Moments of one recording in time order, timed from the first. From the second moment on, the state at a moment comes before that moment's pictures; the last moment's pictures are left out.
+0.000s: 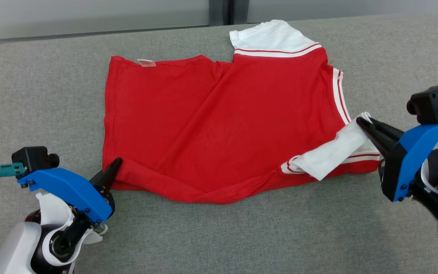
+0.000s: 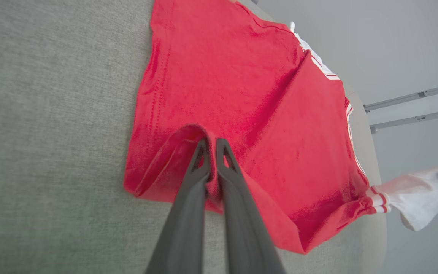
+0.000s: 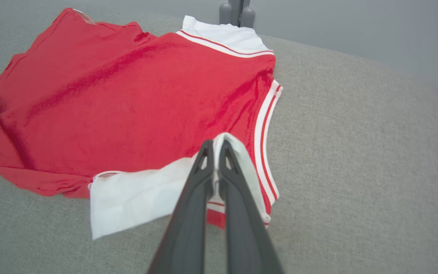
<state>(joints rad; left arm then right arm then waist) -0.24 0.44 -0.30 0.01 -1.13 0.16 0.45 -0.35 -0.35 0.07 -0.18 0.43 0.13 0.79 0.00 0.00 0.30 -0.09</state>
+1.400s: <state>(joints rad) -0.25 0.38 -0.35 0.17 -0.93 0.11 0.13 -0.50 -0.35 0.08 0.23 0.33 0.13 0.28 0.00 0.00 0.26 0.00</state>
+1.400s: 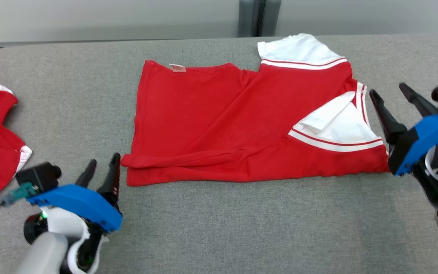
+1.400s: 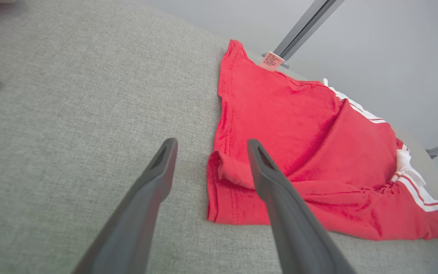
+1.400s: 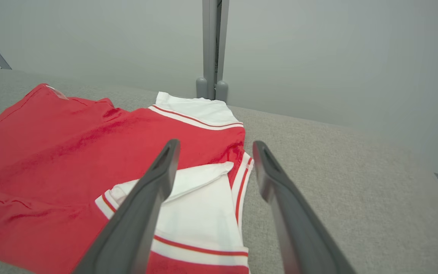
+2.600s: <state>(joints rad) -0.41 0.24 -0.54 0.62 -0.65 0.12 -0.12 -0.43 -0.07 -0.25 0.59 0.15 0.13 0.17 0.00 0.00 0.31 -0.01</state>
